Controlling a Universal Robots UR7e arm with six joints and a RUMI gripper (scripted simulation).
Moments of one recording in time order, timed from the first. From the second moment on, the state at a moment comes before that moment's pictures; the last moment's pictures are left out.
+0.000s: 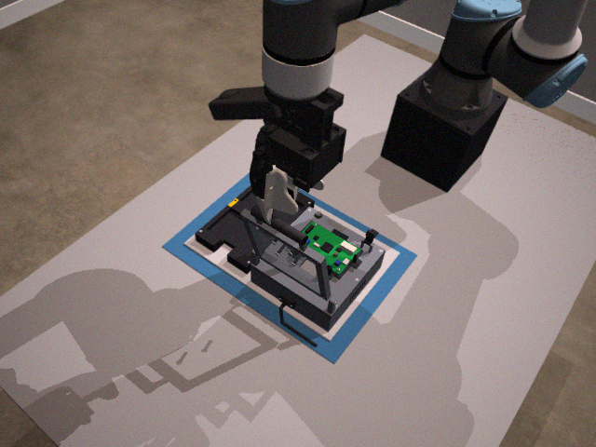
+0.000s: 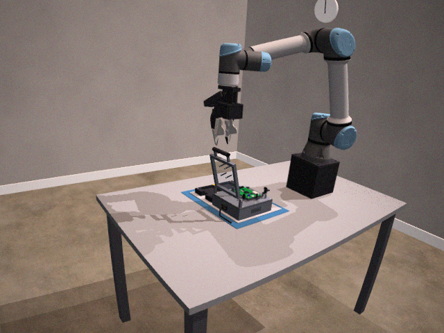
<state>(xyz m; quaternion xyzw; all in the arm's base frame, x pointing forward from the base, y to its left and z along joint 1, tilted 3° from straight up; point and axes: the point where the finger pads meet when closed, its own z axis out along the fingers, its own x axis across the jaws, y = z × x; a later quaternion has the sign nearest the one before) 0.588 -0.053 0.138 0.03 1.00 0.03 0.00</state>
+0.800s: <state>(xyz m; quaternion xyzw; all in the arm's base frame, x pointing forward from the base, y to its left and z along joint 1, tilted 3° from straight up) 0.588 -0.052 0.128 0.03 1.00 0.03 0.00</state>
